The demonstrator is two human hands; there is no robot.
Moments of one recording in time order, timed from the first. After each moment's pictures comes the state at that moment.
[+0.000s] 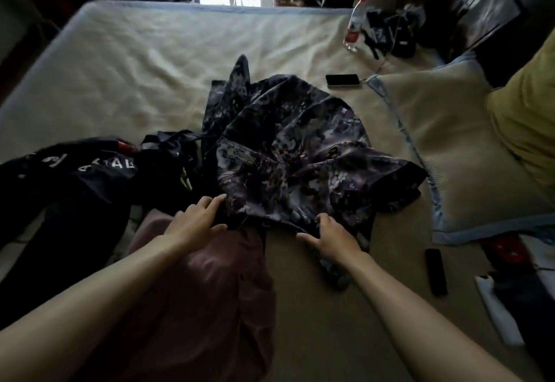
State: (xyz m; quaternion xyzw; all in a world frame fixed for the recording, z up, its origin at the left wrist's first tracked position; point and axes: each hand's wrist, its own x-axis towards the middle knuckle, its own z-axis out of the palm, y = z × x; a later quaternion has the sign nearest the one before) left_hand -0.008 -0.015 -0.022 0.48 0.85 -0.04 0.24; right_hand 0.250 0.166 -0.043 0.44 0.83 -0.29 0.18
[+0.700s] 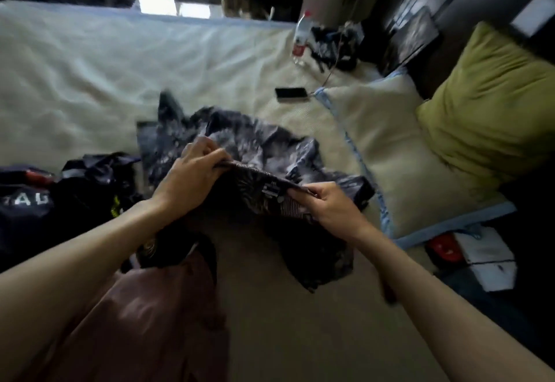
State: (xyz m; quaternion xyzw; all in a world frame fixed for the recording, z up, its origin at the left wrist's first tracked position) left_hand -0.001 0.132 0.022 0.61 0.74 0.26 0.09; right_hand 0.263 0.239 0.060 0.38 0.77 -0.51 -0.09
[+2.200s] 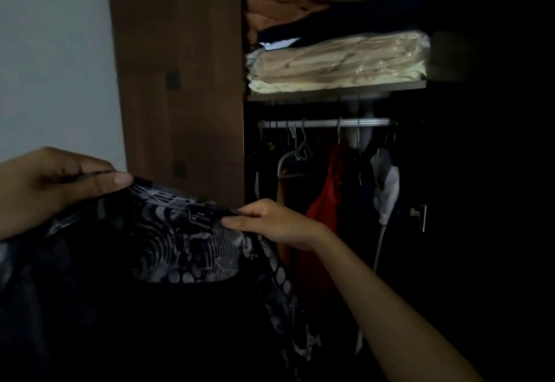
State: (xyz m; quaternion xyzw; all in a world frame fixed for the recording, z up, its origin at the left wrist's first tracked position) left_hand 1.127 -0.092 0.660 0.85 -0.38 0.14 0.34; right_hand 1.018 -0.414 0.603 0.88 0.13 0.05 -0.46
